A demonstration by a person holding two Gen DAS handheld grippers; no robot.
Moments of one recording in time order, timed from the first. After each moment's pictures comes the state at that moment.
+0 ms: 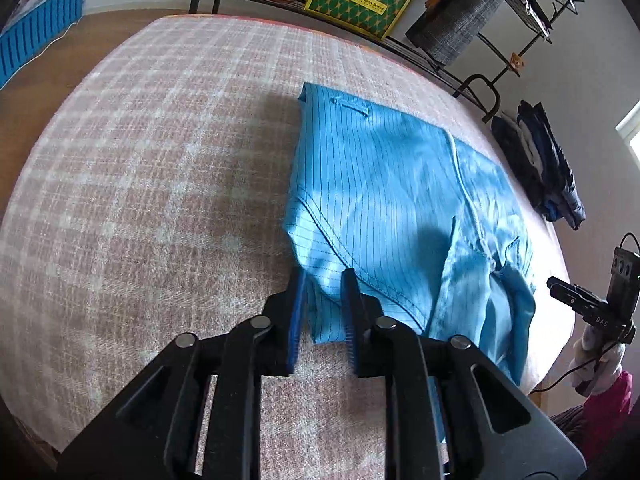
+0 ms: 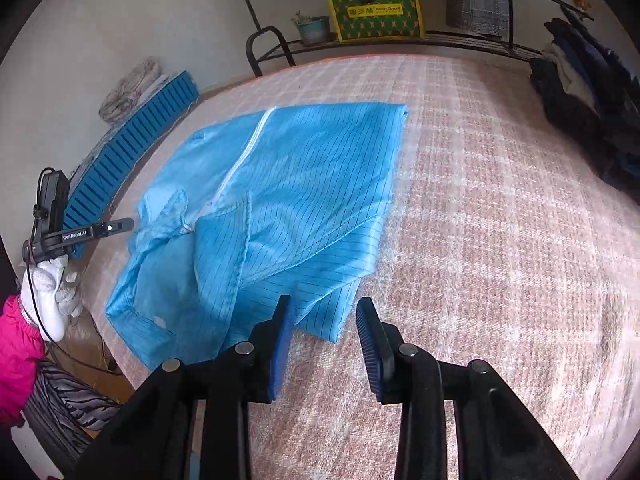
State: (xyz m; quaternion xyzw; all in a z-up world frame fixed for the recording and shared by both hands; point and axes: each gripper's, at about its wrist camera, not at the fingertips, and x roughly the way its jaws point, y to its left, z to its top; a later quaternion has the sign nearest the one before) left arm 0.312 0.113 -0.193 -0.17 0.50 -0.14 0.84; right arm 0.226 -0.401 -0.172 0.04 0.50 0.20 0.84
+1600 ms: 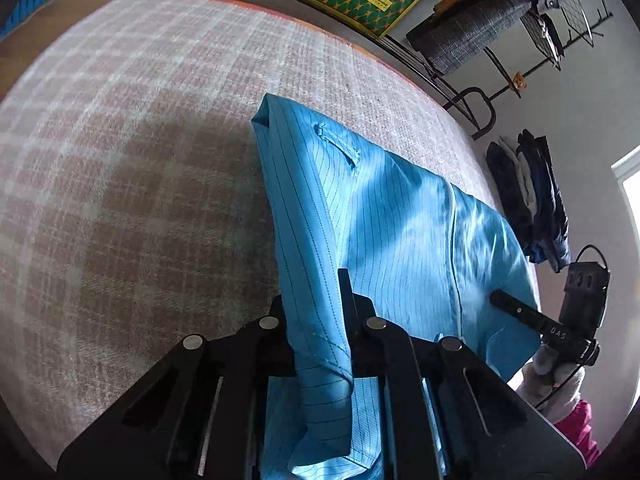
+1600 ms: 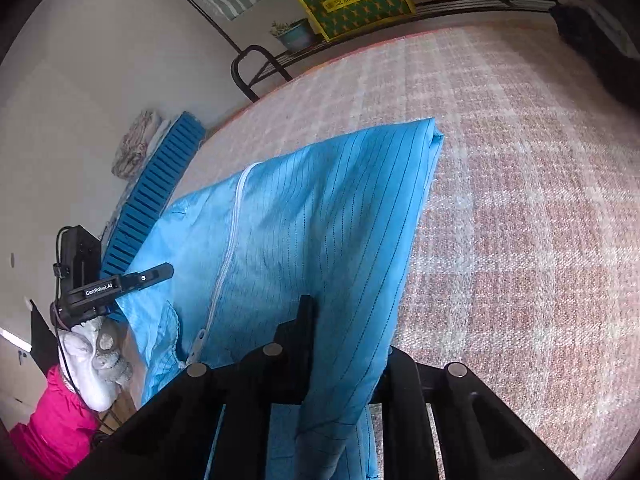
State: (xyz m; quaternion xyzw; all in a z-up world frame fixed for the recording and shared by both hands) left arm 0.401 0.066 -0.212 -0.20 0.52 -0.16 0.81; right arm 0.336 -0.365 -0.213 0.14 0.52 0.22 0.81
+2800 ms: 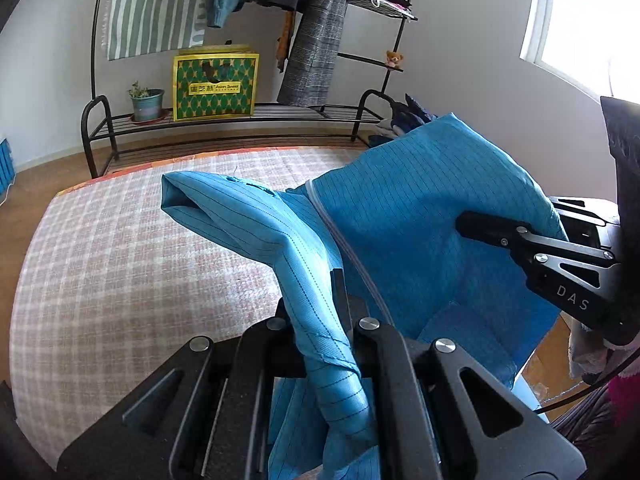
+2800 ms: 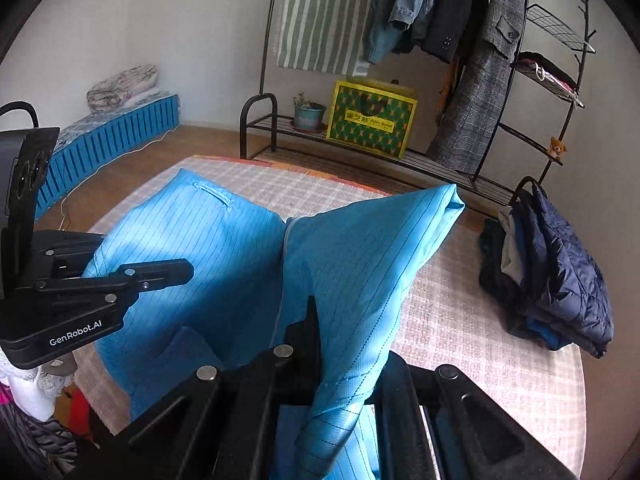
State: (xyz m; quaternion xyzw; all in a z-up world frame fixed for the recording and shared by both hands) left arm 0.282 -0.095 -0.075 -0.01 0.36 -0.26 0.90; right arm 0.211 -0.321 -0.050 -0.13 0.37 0.12 0.91
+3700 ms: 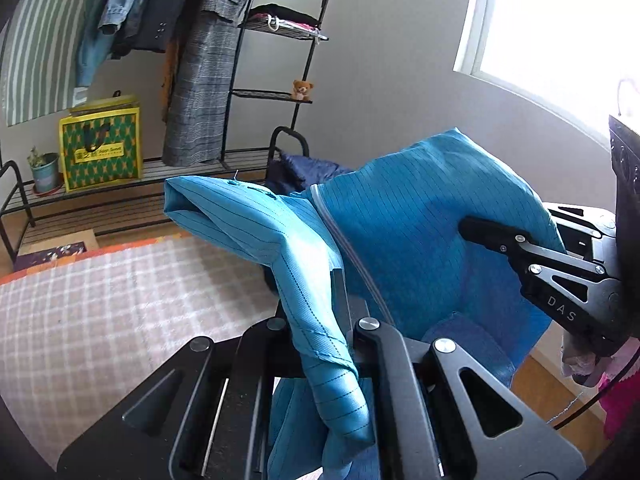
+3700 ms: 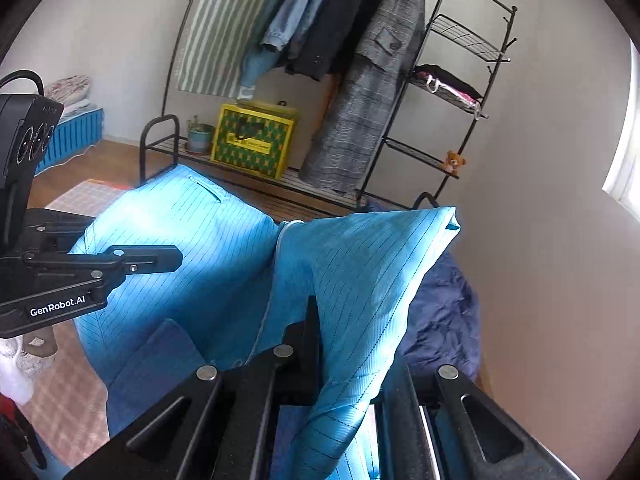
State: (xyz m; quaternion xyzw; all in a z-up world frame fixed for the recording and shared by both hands) left arm 0.364 -0.351 0.003 -0.02 0.29 -0.38 0.88; right arm 0.253 -0.537 0.035 -0.18 0.31 -0.01 0.93
